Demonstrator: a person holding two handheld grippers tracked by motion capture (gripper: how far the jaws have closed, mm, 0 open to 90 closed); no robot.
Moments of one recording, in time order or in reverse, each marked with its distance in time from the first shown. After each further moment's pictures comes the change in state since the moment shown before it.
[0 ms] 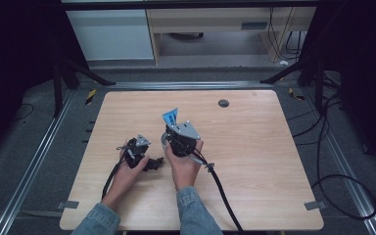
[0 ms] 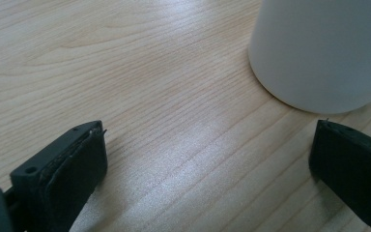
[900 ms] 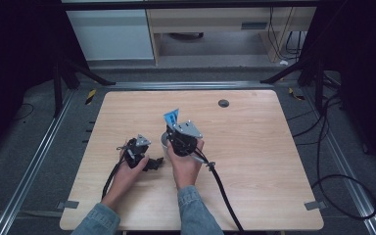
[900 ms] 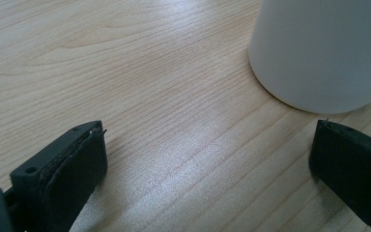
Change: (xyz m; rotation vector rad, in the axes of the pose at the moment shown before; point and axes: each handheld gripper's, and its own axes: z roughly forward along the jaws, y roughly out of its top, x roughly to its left) left arm 0.000 0.000 0.000 0.000 0.000 0.000; right arm -0.006 -0.003 0.005 0.022 0.018 0.032
